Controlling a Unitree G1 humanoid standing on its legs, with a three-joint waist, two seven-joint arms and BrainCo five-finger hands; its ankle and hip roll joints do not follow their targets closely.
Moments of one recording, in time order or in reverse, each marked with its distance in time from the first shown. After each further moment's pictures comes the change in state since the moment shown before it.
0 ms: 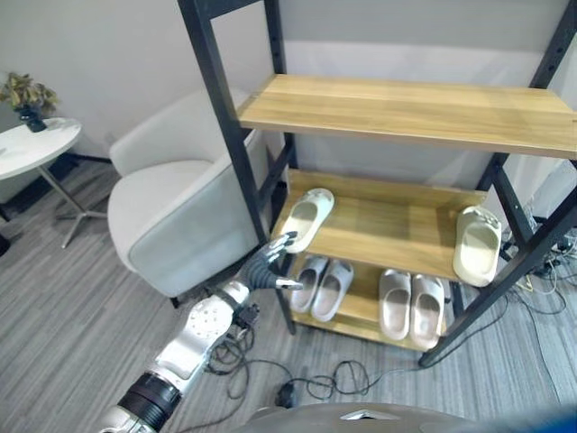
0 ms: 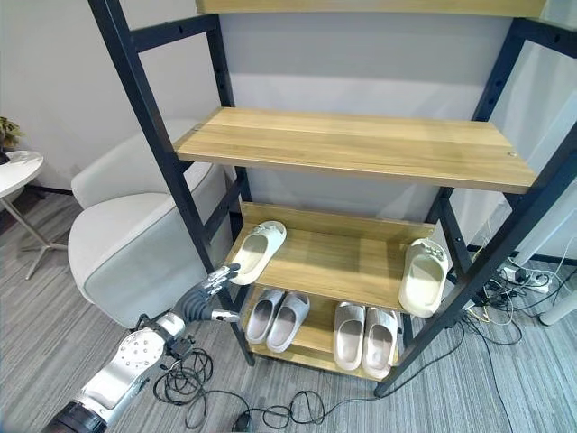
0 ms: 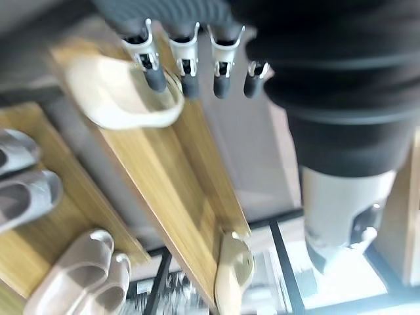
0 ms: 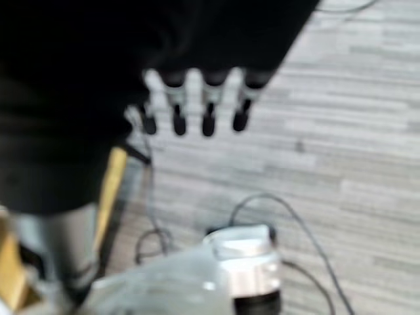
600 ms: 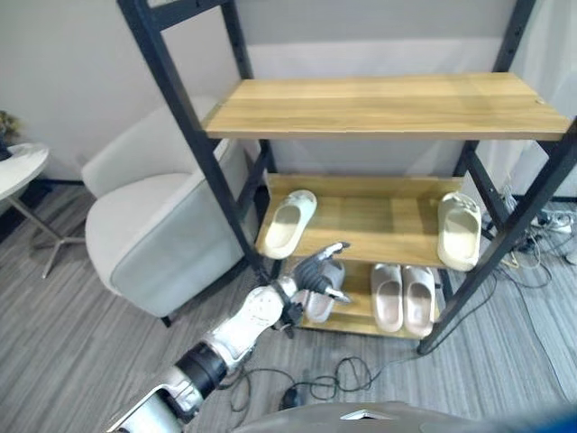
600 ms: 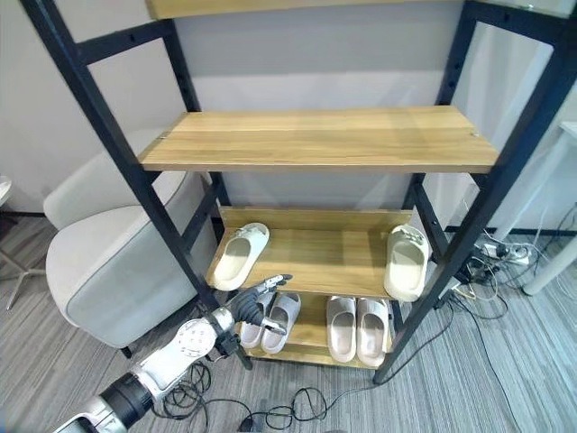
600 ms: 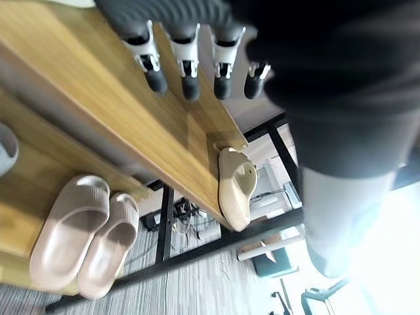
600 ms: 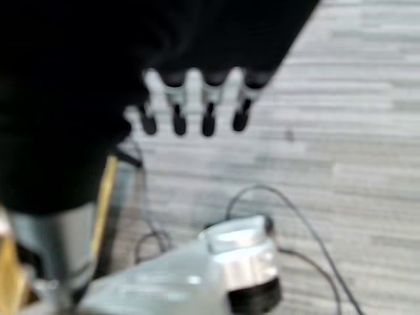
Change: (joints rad) left arm -0.230 -0.188 -0.217 0.214 0.235 0.011 0.091; right arm -0.009 -0.010 0.020 0.003 0.005 -0.003 -0.030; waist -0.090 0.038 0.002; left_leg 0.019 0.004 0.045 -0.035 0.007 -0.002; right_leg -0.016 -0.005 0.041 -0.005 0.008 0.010
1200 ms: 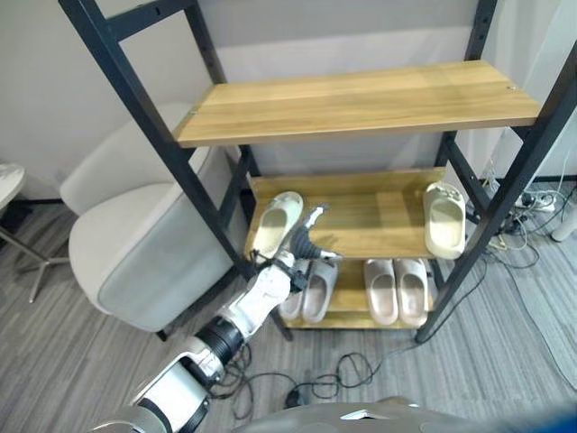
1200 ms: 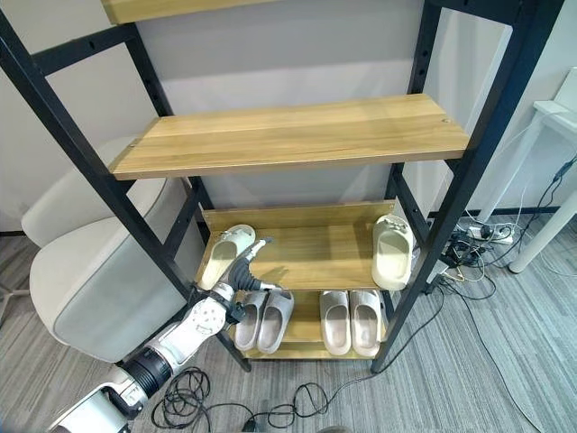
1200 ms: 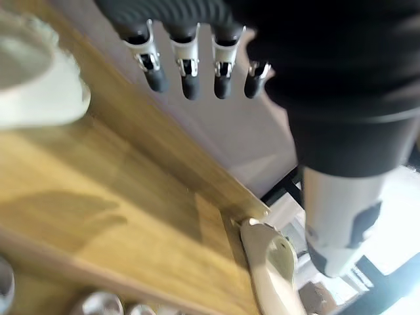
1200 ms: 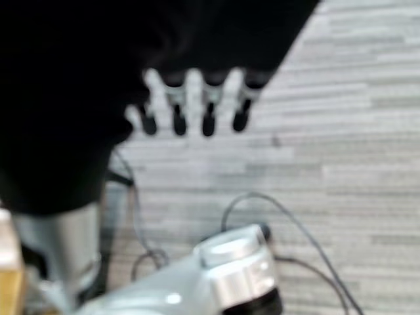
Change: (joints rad) left arm -0.152 -0.053 0.044 0.204 0.177 -0.001 0.318; right arm 0.007 0.001 0.023 -0.005 0.016 -0.024 -0.088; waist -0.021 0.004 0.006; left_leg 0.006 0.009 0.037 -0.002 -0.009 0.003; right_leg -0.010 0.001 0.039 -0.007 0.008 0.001
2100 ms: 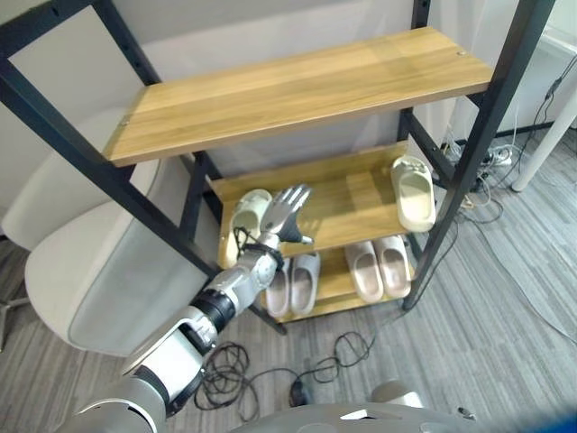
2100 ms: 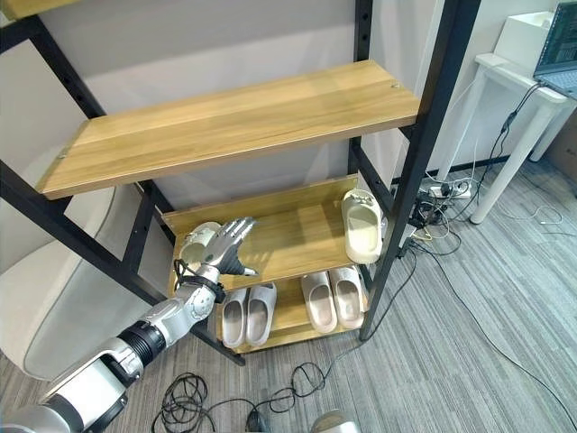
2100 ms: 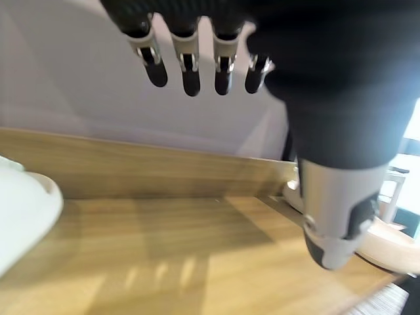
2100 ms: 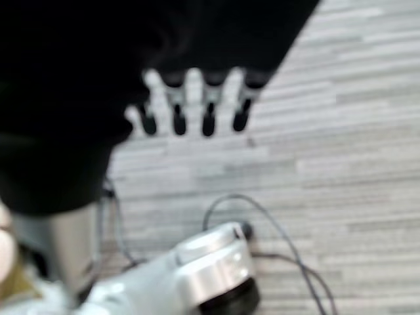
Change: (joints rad) left arm -0.155 0.086 -0.063 0.198 0.377 0.050 0.238; right arm 0.000 -0.013 0.058 -0.022 -0.018 -0.051 -0.070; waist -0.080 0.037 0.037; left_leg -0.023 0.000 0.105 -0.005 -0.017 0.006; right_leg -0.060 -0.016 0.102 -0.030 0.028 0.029
